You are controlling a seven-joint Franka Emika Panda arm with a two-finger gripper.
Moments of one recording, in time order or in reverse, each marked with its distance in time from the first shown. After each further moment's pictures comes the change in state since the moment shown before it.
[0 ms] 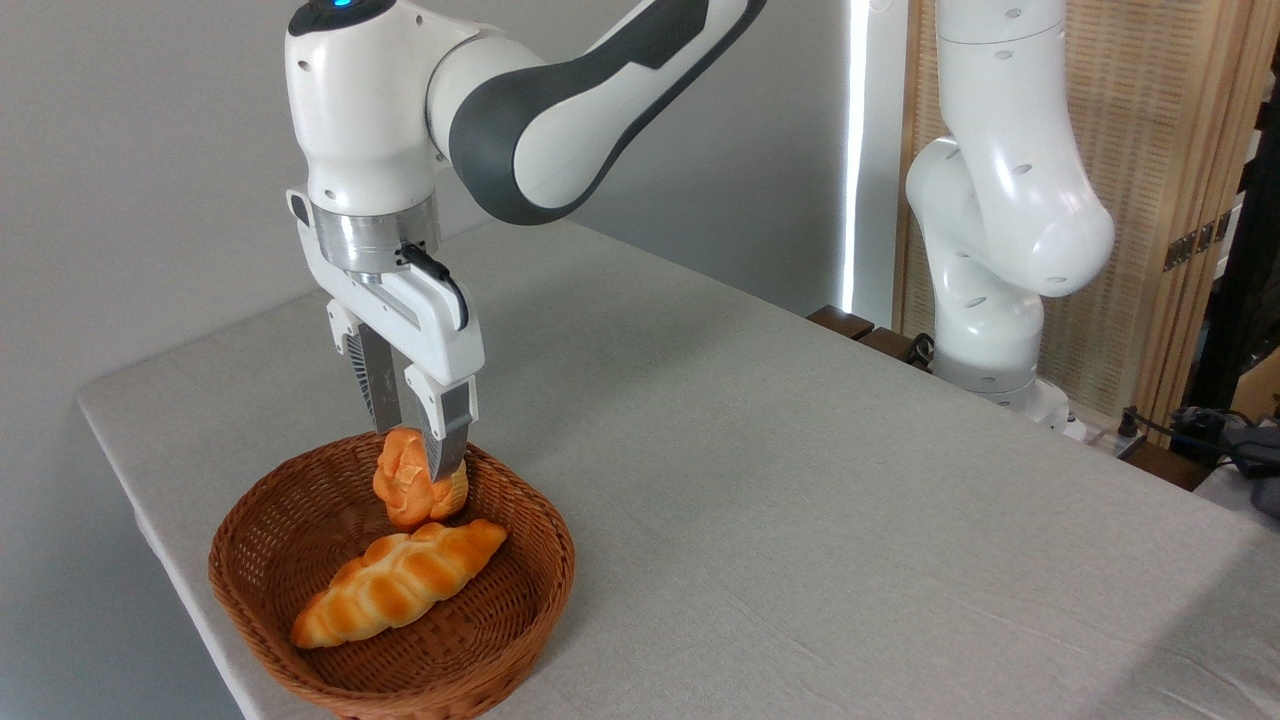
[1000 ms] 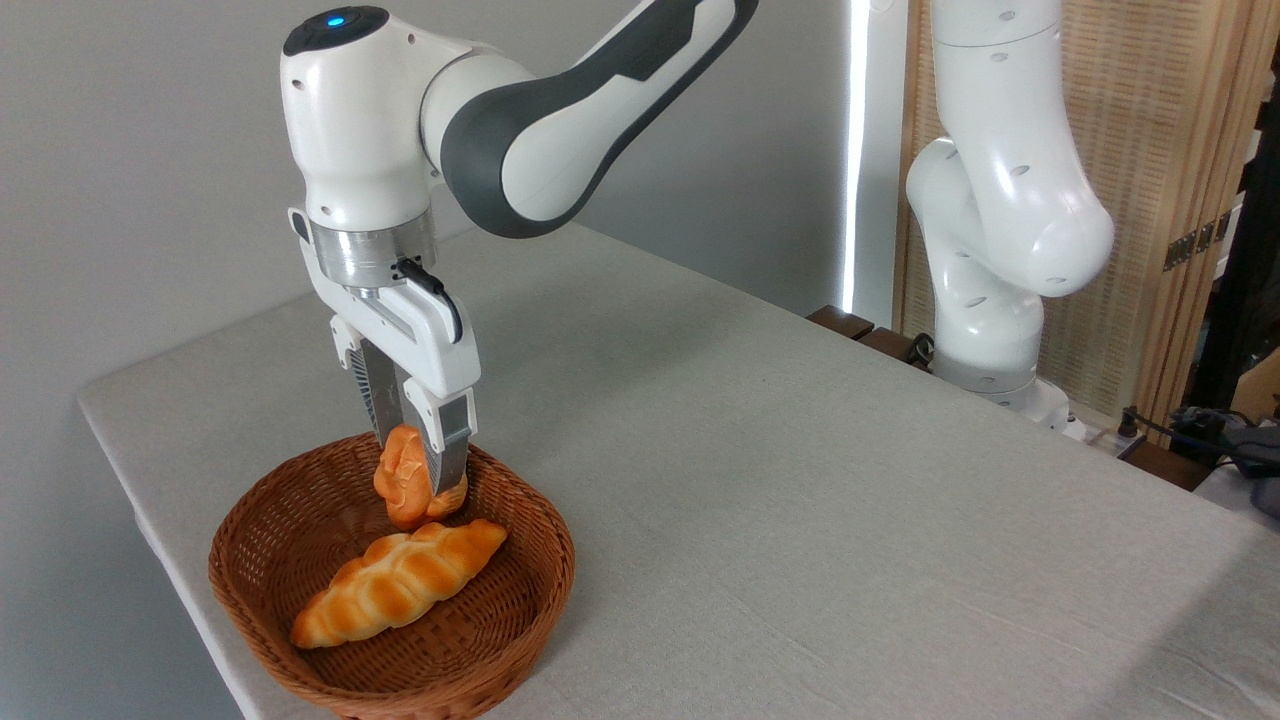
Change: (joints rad) arm -0.007 0.024 -0.004 0.000 0.018 0.007 0.000
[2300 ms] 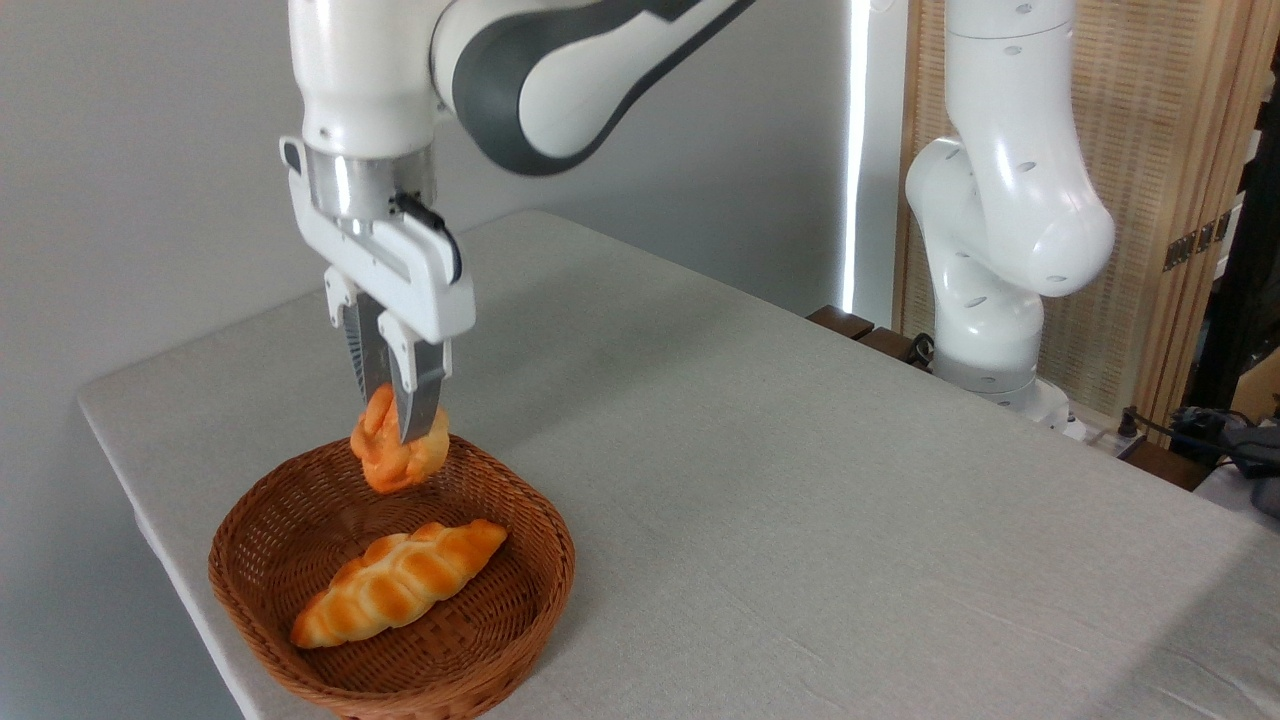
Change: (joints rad) arm 0.009 -0.083 0.004 0.021 0.000 -0.022 0.000
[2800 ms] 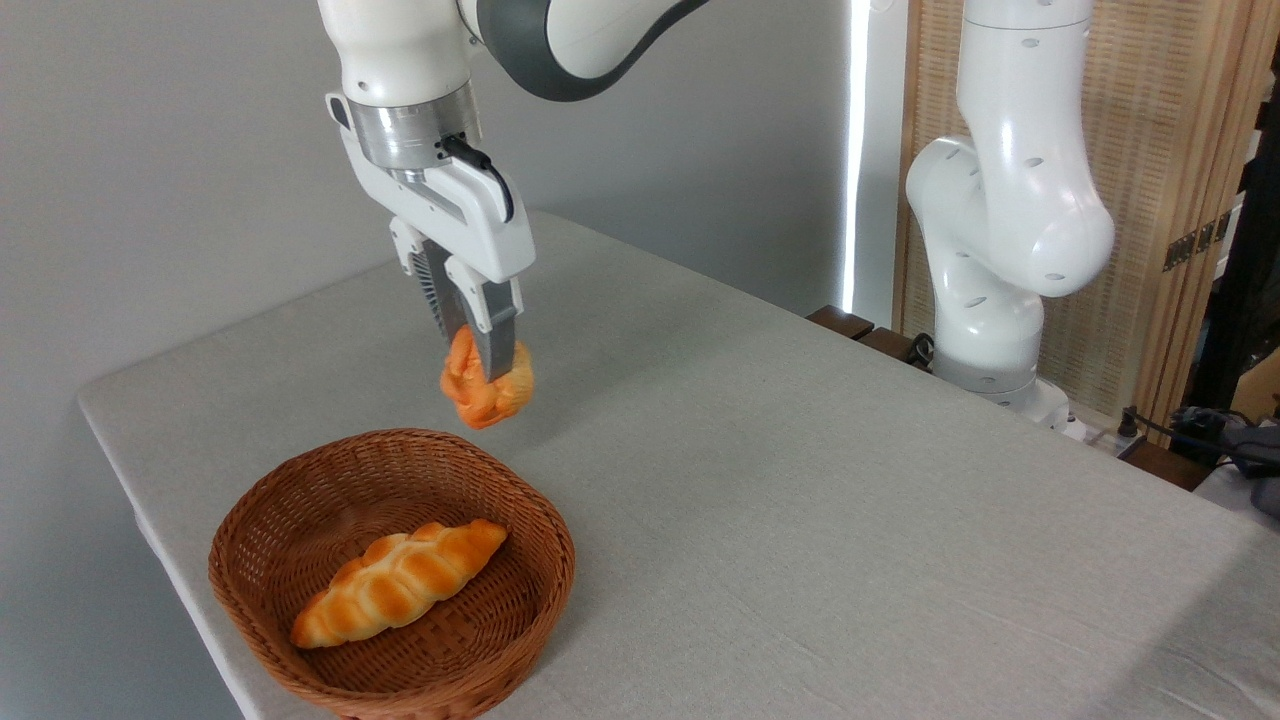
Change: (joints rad) arm -0.007 -0.086 -0.003 -0.005 0.000 -0.288 0.000
